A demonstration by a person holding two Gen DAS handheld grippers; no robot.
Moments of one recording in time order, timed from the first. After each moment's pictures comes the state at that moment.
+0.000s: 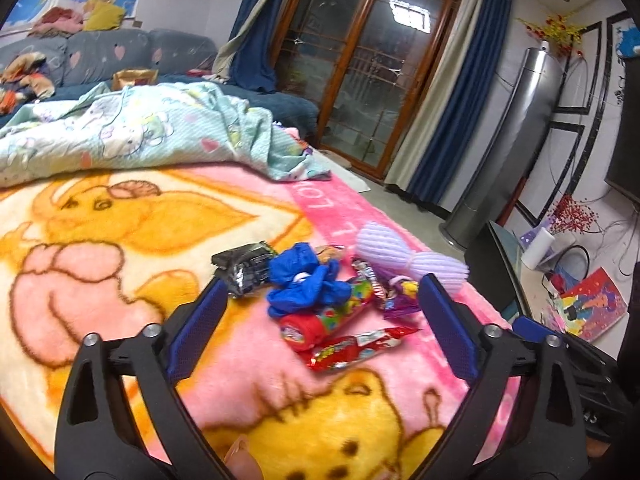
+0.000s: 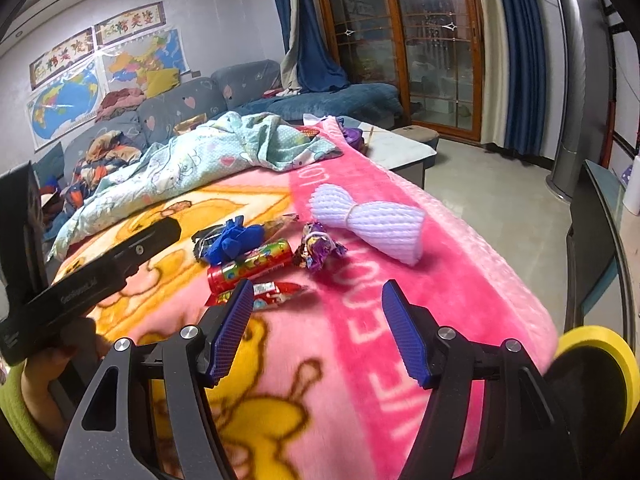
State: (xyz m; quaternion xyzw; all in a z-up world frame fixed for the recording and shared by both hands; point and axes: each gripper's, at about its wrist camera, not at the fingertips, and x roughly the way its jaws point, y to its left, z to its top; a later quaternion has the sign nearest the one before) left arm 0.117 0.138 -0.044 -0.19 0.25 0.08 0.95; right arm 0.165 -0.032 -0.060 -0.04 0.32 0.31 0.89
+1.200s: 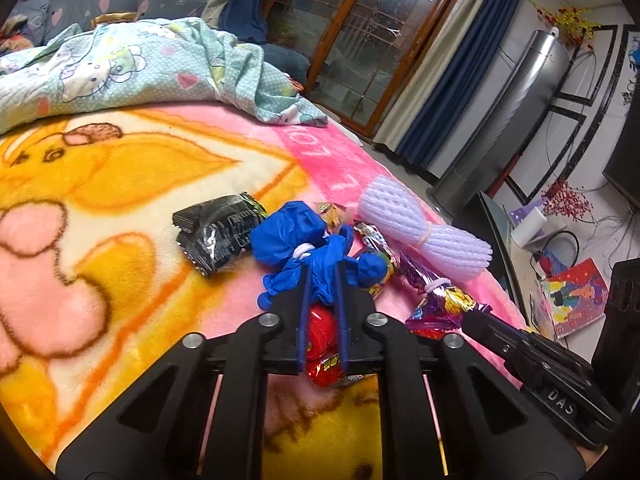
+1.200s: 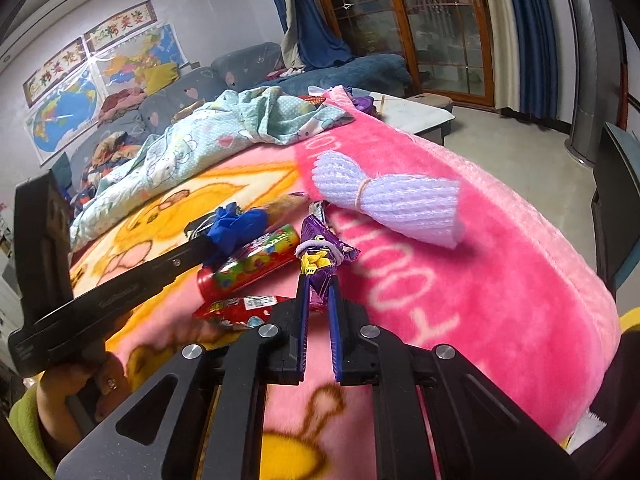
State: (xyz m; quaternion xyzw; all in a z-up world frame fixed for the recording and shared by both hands) left arm 0.159 0.146 -0.082 -0.23 0.32 0.03 0.92; right arm 0.194 -0.017 -0.093 0.00 0.37 0.33 0.87
